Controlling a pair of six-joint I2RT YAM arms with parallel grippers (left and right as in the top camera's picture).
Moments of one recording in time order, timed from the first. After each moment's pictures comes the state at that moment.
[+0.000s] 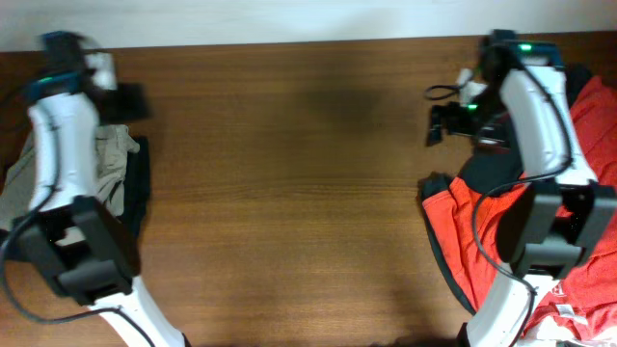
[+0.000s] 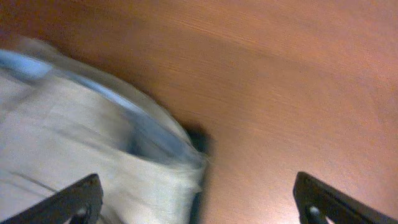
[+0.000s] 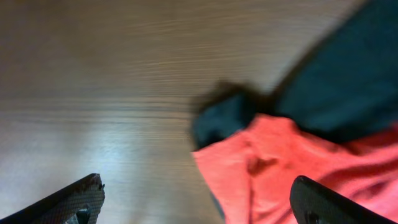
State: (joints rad) left arm 0.26 2.07 1.90 -0.94 0.01 0.04; right arm -0.12 2.07 1.96 -1.48 -0.18 0.02
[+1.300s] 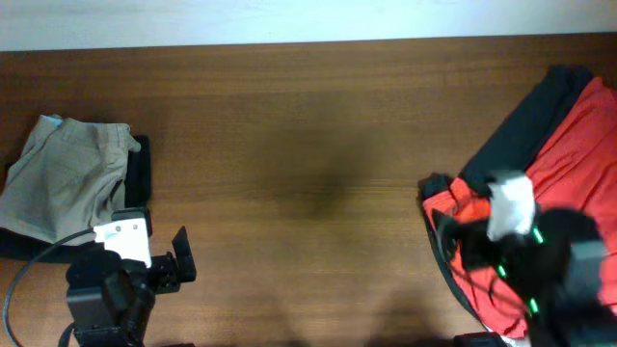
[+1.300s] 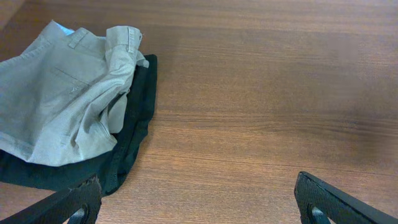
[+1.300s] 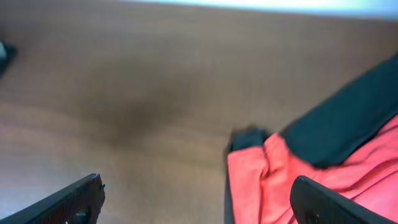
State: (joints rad) left arm 0.09 0.53 0.83 -0.93 -0.01 0.00; right arm 0.06 0.62 1.01 -0.96 -0.16 -0.04
